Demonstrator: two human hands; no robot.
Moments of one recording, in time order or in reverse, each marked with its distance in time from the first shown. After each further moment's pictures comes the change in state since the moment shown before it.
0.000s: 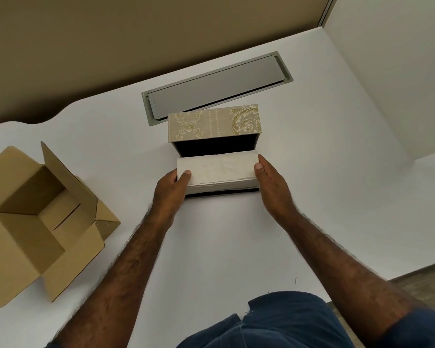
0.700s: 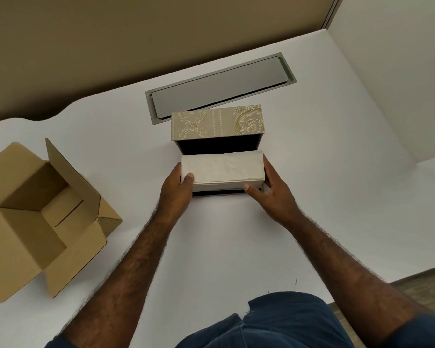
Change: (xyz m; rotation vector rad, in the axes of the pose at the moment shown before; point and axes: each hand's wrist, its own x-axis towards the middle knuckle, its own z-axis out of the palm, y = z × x) left_hand -0.010 0.003 0.003 0.179 -0.036 0.135; right_hand -0.007 0.009 -0.010 -0.061 -0.171 -0.156
